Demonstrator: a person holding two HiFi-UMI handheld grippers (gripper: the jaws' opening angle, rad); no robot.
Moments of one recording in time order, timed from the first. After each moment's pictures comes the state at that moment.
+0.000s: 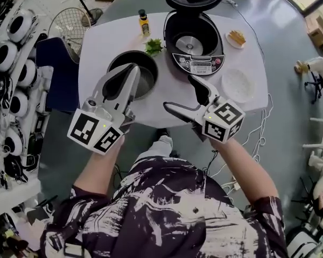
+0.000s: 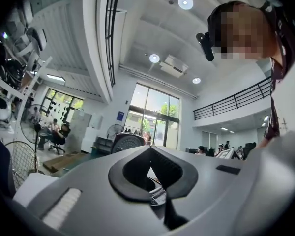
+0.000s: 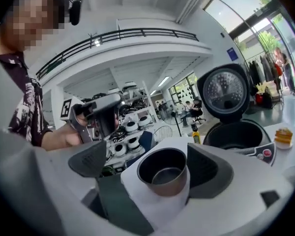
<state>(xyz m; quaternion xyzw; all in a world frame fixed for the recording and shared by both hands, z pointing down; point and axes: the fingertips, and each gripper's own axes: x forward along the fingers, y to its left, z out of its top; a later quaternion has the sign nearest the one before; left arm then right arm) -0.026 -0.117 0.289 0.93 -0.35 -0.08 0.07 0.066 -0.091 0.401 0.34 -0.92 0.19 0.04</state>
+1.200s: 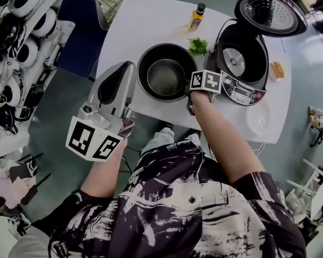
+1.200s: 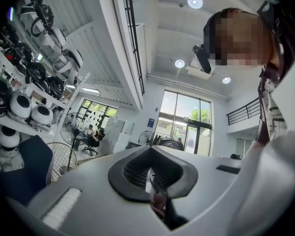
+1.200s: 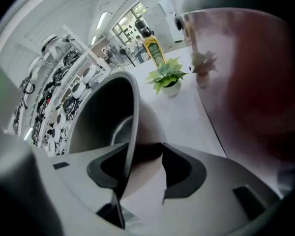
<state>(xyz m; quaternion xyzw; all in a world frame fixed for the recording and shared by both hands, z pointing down) -0.168 -0.166 0.321 0.84 -0.52 -0.12 0.09 -0.001 -0.232 0.683 0.40 -0.70 0.50 0.31</state>
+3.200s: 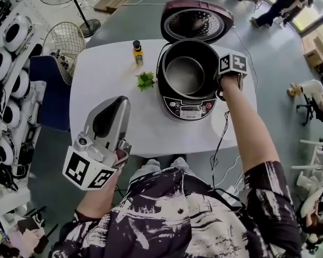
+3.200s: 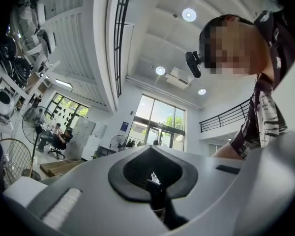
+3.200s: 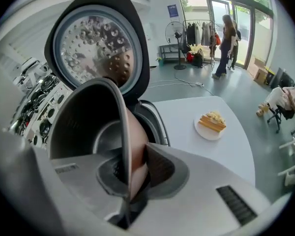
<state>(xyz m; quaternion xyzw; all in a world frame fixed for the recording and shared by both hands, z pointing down) -0.017 -0.181 0.245 0.91 -0.38 -0.16 0.06 0.317 -0.372 0.520 0.55 -0.64 0.44 0.29</state>
